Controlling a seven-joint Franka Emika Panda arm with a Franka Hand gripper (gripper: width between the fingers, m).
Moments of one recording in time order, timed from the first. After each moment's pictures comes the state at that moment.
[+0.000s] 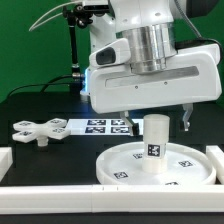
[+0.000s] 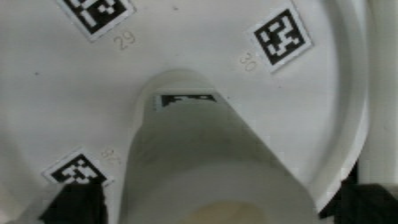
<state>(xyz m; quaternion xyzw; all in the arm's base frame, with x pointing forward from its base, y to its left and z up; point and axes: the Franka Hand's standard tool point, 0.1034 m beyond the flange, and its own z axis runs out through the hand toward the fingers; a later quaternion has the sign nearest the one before) 0.581 0.048 0.072 -0.99 0.09 -0.03 0.08</state>
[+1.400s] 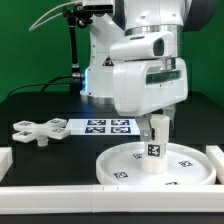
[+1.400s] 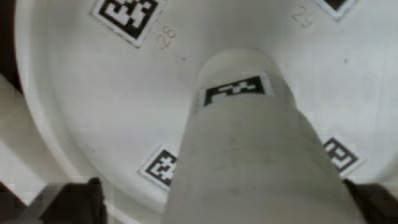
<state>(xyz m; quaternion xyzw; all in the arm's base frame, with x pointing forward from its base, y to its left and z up) 0.583 0.048 0.068 -0.85 -0.52 -0.07 -0.03</state>
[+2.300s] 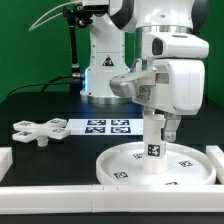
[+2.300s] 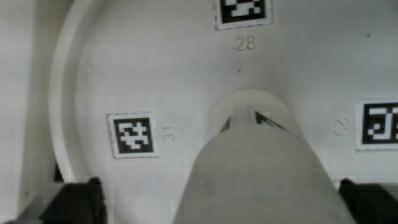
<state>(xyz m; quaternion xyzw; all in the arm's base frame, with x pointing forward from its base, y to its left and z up) 0.583 0.047 0.068 -0.60 -0.79 -0.03 -0.08</state>
